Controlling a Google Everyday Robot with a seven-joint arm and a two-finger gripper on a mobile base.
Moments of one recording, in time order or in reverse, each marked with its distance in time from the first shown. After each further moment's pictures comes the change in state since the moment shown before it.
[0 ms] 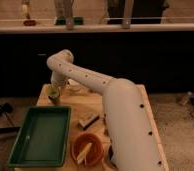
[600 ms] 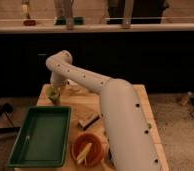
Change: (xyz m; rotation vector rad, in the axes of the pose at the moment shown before) arm -0.001 -0.001 0.007 -0.010 -0.015 -0.001
